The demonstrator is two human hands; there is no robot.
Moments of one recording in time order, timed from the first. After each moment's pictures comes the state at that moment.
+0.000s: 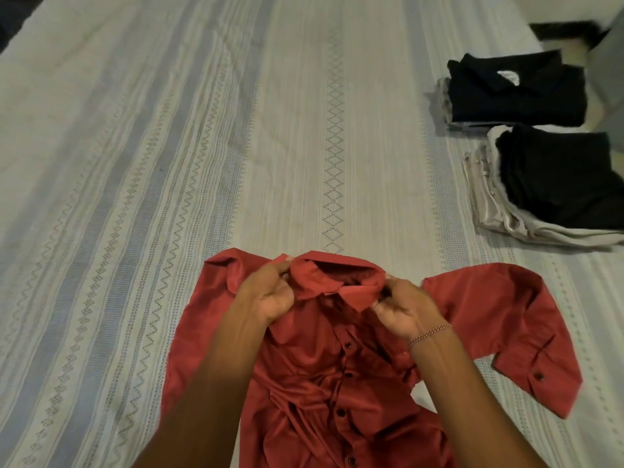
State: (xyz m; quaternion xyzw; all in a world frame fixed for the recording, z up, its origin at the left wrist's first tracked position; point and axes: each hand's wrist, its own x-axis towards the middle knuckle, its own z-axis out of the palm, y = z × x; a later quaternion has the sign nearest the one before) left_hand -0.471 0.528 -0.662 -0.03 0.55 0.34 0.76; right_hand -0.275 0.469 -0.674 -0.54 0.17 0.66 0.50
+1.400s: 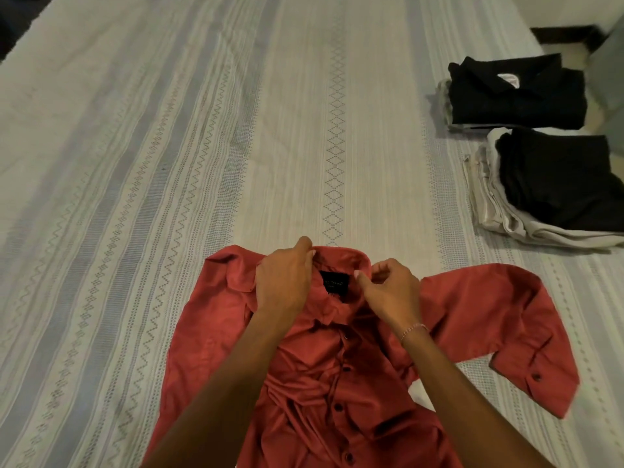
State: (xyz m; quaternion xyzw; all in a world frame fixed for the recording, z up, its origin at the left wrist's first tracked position) left_hand -0.456 0.512 -0.671 0.75 0.64 0.12 0.08; right_hand -0.286 0.460 -0.684 -0.80 -0.38 0.35 0.30
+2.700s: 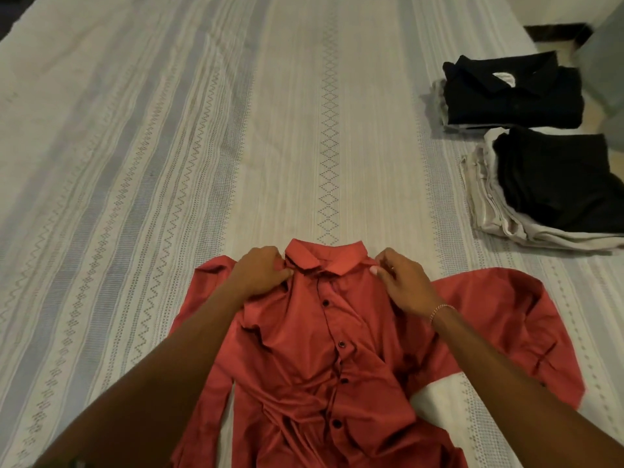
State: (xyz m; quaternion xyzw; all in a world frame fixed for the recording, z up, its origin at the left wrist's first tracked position) left_hand -0.506 0.585 -0.716 0.76 0.58 -0.07 0.29; right_hand -0.218 0.491 -0.727 -0.69 -0.59 0.35 0.21
